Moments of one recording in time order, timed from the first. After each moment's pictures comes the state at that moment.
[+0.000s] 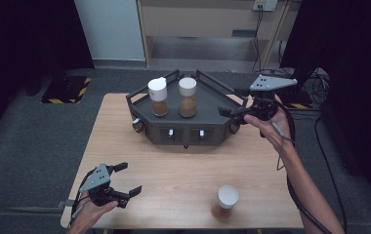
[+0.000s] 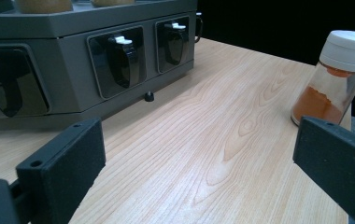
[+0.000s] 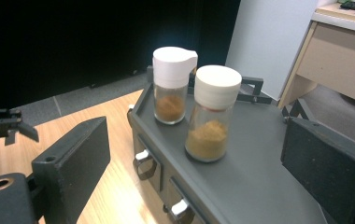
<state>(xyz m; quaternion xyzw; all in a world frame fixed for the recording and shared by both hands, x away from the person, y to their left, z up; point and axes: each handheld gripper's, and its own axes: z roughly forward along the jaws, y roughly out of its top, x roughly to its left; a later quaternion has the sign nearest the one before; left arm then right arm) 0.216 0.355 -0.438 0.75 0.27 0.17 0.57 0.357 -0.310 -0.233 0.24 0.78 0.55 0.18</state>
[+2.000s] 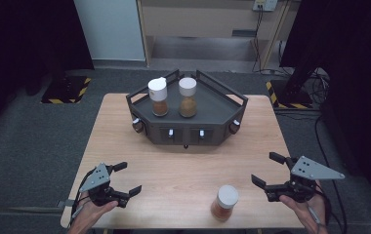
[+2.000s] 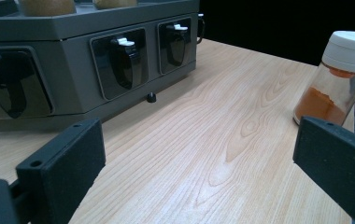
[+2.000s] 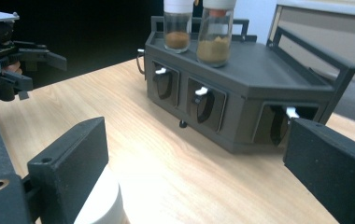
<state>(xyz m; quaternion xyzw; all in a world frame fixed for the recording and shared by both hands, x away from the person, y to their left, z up) 0.214 0.354 -0.438 0.75 0.27 0.18 0.58 0.194 -0.384 -0.341 0.29 0.75 0.55 0.22</state>
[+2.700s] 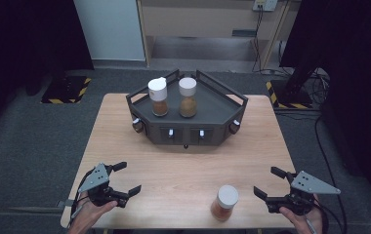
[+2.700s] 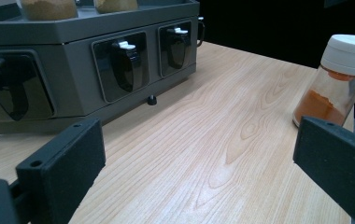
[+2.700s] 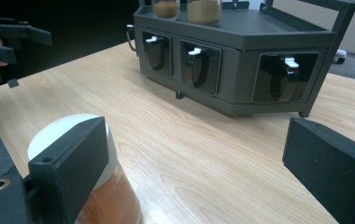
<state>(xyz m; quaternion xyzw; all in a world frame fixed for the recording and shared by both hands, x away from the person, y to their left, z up) 0.213 0.355 -0.438 0.75 0.27 0.18 0.58 0.179 -0.394 -0.385 0.33 0.74 0.55 0.21</state>
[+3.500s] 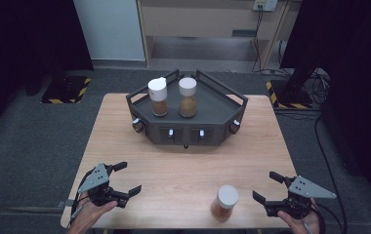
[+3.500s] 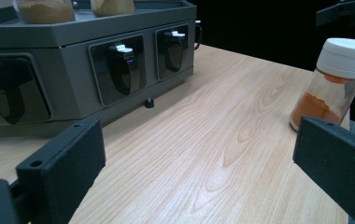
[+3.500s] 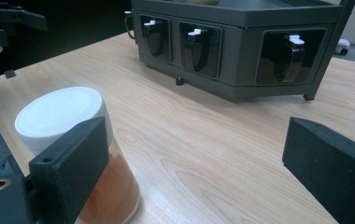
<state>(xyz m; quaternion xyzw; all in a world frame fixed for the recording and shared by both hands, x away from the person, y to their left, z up) 0.214 0.356 -0.439 0.75 0.27 0.18 0.58 0.177 -0.396 -0.403 0.33 0.75 0.54 0.20</state>
